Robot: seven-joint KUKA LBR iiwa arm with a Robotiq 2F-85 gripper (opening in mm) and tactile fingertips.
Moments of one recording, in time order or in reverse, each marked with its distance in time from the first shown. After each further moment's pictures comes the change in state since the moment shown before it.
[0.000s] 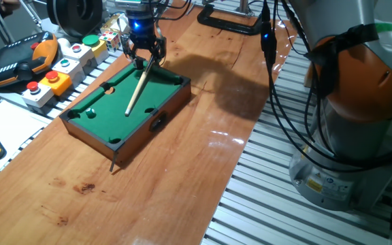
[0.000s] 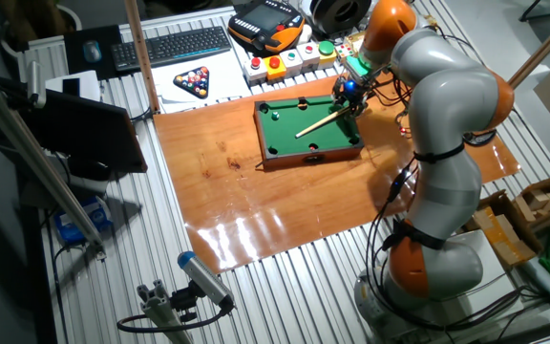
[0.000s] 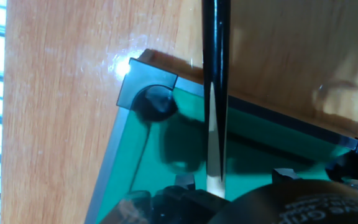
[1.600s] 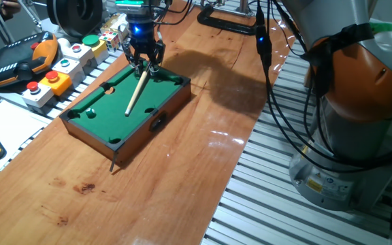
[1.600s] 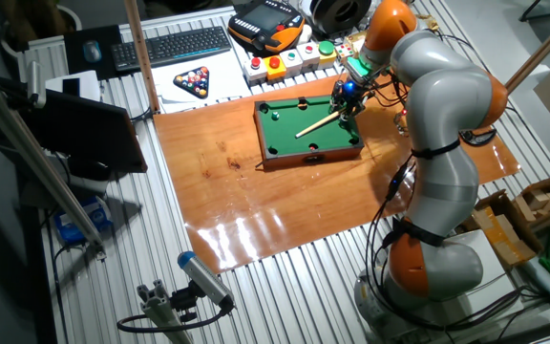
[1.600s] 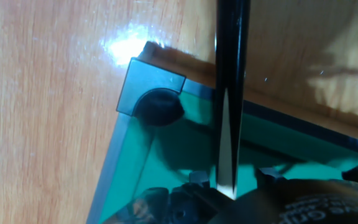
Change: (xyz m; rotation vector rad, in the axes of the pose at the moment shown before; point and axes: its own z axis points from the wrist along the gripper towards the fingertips) arm -0.005 0.006 0.021 0.013 0.051 -0.010
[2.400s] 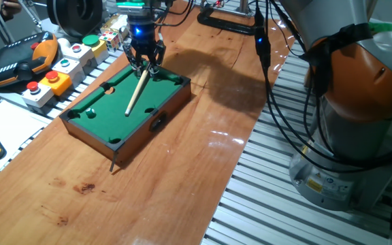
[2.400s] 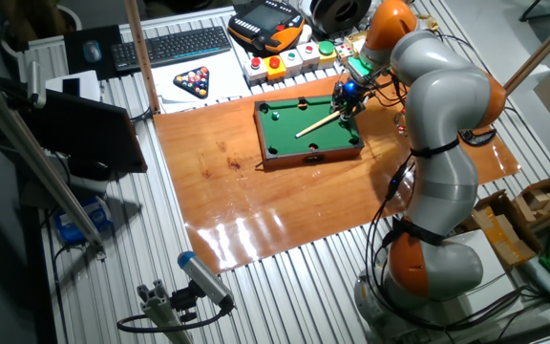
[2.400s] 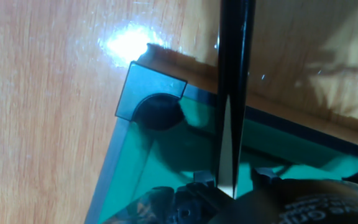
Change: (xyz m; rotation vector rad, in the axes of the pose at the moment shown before) arm -0.002 -0.001 -0.001 0.011 0.013 -0.010
